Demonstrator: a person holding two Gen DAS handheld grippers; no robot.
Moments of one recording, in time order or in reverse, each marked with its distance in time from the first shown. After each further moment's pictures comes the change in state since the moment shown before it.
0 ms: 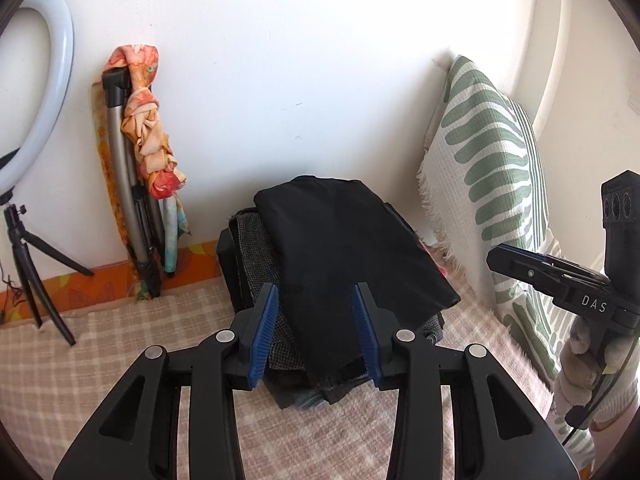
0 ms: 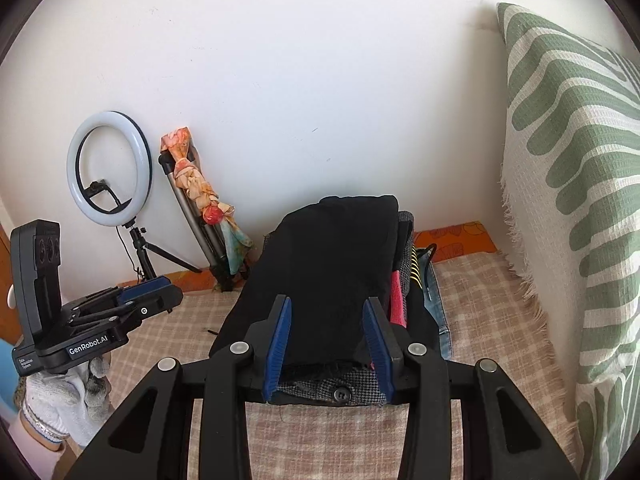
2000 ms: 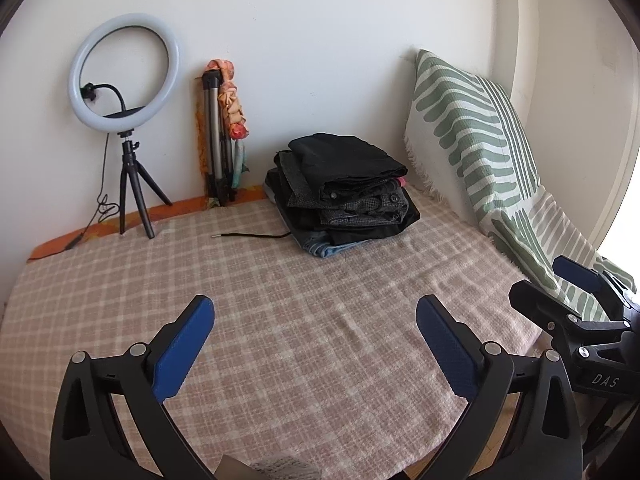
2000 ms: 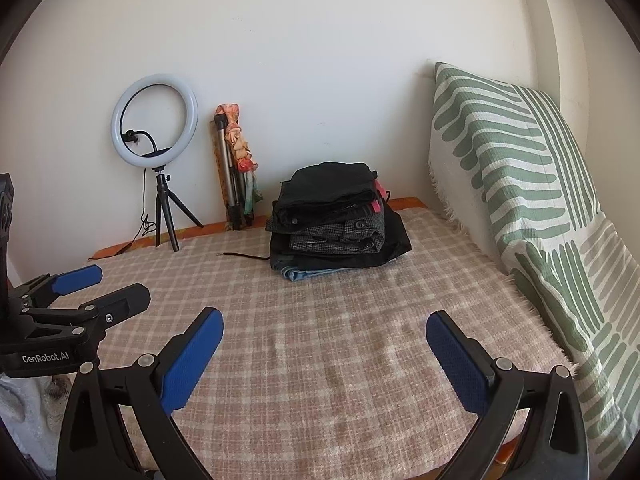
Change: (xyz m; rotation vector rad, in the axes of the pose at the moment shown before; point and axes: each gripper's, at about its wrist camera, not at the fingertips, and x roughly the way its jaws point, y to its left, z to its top) left arm -0.167 -0.038 -0.175 0.043 -0.068 0.139; right arm -0.170 0.148 -0.215 -0.033 -0.151 -0.273
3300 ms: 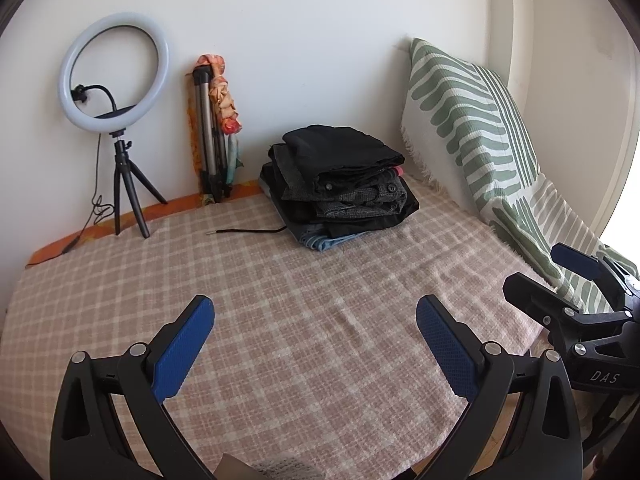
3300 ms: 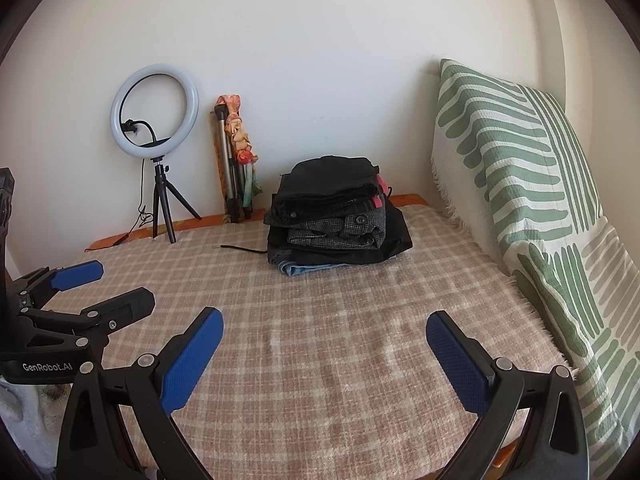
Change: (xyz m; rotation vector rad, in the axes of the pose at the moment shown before) left arm 0.009 -0.005 -0.005 0.039 0.012 0.005; right arm 0.010 0.000 -0.001 -0.024 0.020 0.001
